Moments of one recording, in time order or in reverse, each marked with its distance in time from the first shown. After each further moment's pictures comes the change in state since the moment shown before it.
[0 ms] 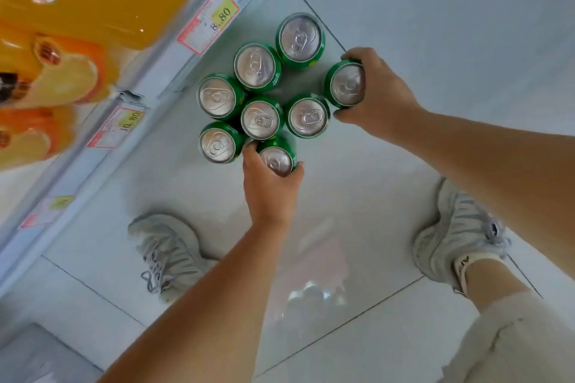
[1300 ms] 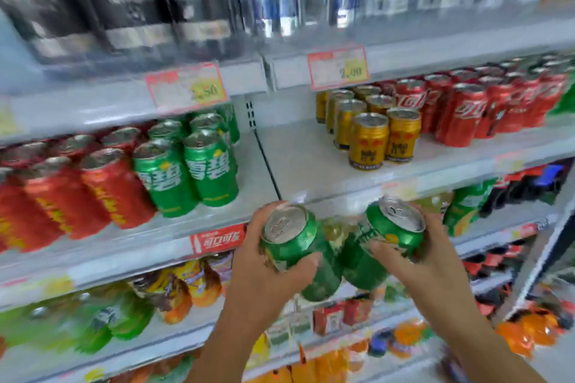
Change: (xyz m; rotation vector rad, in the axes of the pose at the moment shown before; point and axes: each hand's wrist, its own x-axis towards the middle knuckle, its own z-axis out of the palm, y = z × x) left_hand -0.495 0.357 -0.748 -0.708 0.334 0.988; right_hand -0.667 -0.569 -0.407 0.530 0.307 -0.989
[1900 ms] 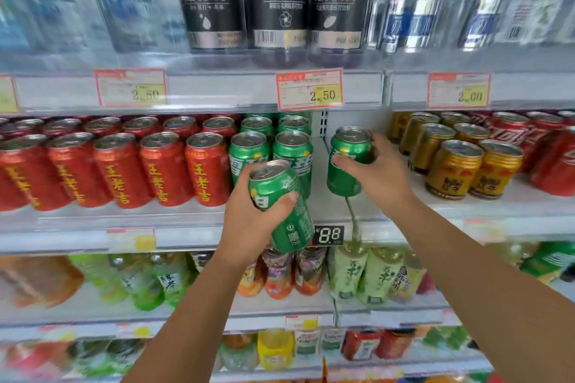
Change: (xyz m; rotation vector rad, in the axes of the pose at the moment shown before) left_hand 0.042 0.002 -0.098 0.049 0.310 0.043; right_hand 0.152 -0.035 0.146 -0.079 -0.154 -0.216
